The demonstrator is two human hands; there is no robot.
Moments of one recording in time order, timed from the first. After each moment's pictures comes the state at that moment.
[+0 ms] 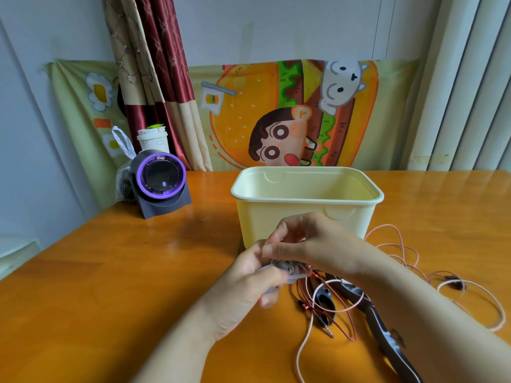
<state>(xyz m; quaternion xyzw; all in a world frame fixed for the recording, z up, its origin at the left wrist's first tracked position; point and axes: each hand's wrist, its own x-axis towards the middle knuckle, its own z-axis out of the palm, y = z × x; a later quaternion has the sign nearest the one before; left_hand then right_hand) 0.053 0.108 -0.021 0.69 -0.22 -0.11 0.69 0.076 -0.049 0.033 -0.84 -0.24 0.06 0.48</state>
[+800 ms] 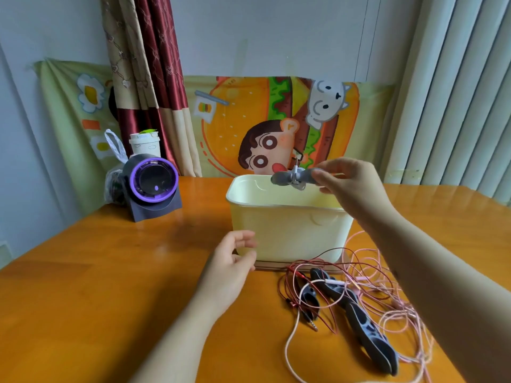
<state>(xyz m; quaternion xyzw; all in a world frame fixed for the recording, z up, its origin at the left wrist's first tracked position) 0.071 0.113 -0.032 0.77 -0.09 0.08 0.62 0.114 -0.093 0.071 -0.82 -0.08 -0.27 0.49</state>
